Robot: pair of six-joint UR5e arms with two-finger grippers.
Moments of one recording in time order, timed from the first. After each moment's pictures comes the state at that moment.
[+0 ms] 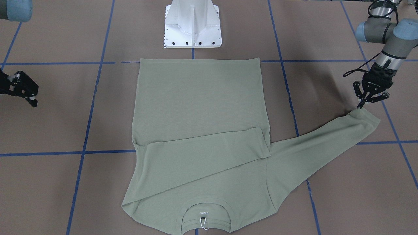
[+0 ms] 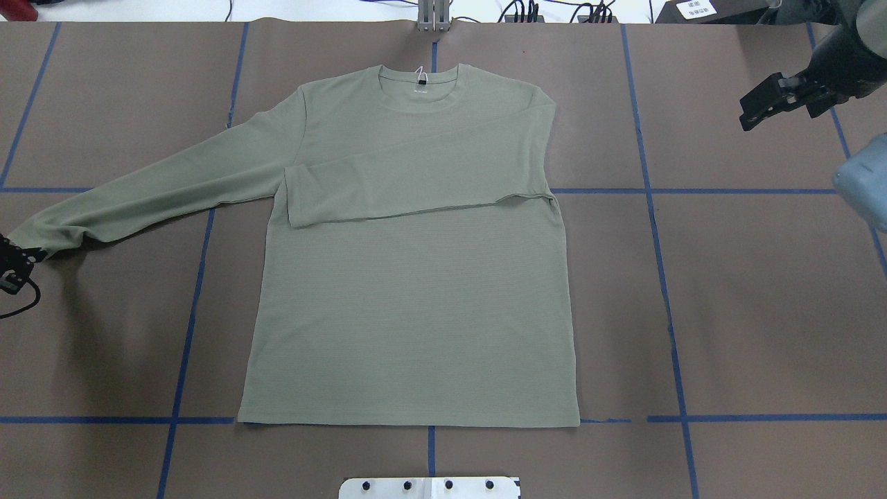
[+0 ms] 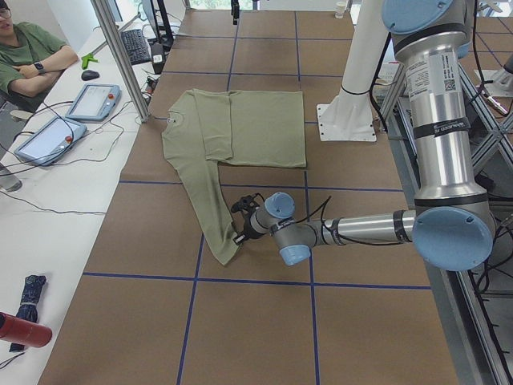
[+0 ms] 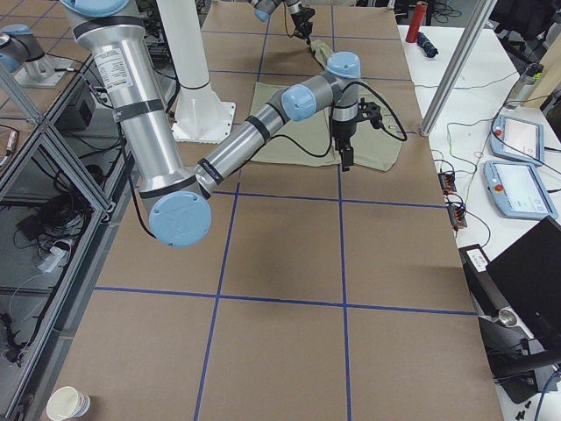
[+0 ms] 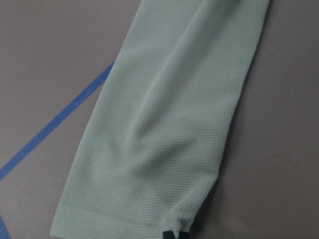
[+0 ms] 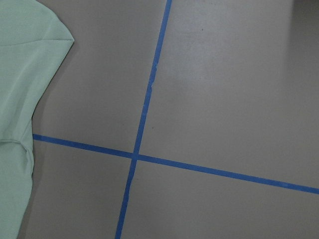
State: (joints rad) left arm -0.89 -1.38 -1.53 -2.80 -1.83 -0.23; right arm 1.17 -1.25 1.98 -1.80 2.16 0.44
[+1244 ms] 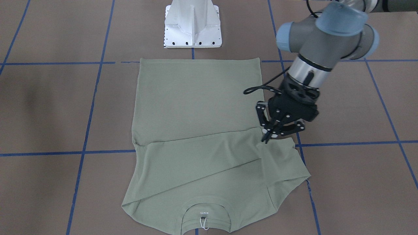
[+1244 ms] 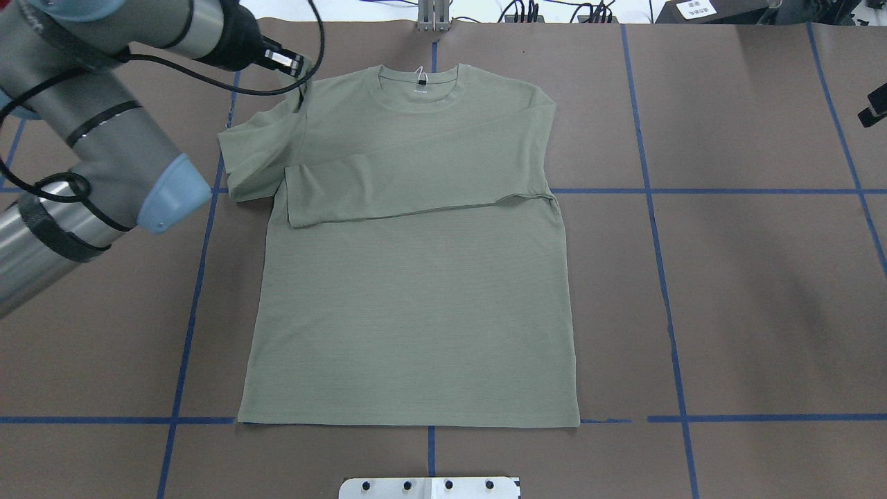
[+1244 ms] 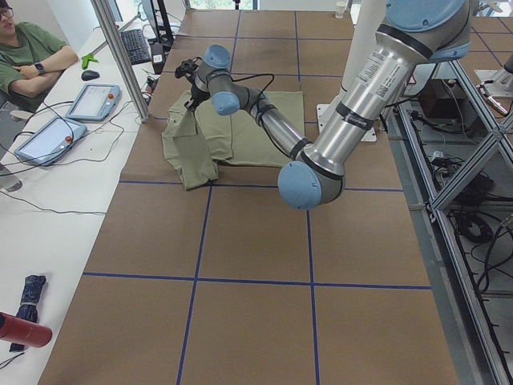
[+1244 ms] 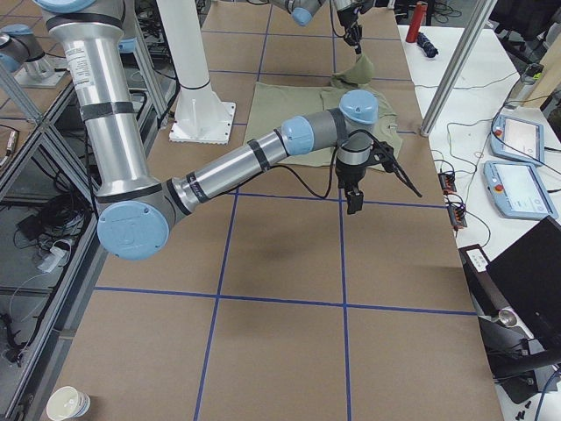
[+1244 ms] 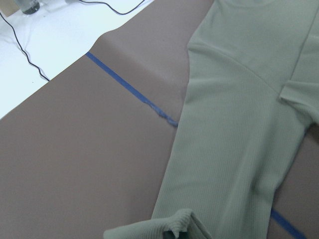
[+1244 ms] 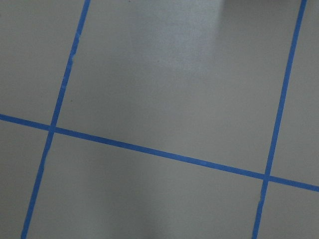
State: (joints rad) left arm -0.86 -2.27 -1.62 -1.99 -1.90 -0.69; right arm 1.38 -1.36 1.87 -1.81 2.26 0.11
